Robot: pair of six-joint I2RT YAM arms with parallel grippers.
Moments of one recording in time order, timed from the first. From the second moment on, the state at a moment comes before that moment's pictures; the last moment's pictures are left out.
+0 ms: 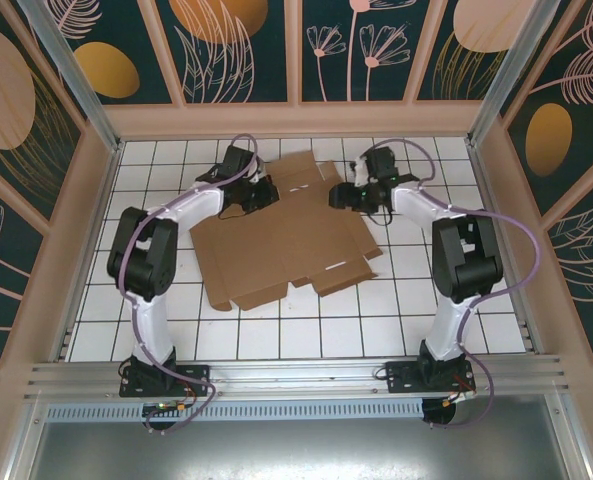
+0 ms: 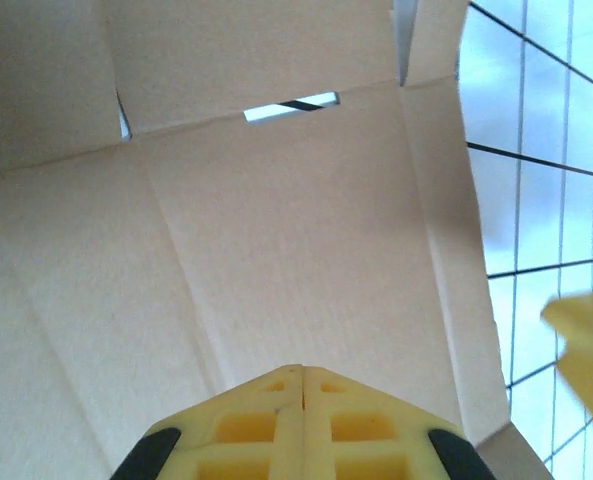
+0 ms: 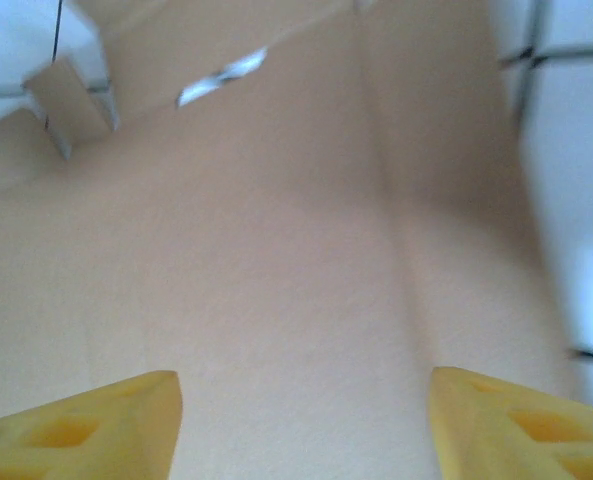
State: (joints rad) left arm -0.38 1.96 1.40 -0.30 0.39 -0.70; right arm 0.28 1.87 1.33 -0.39 -0.37 0.31
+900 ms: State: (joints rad) left arm -0.33 2.03 1.18 -0.14 0.46 -0.76; right arm 0.16 2.14 1.47 -0.47 -0.63 0.13
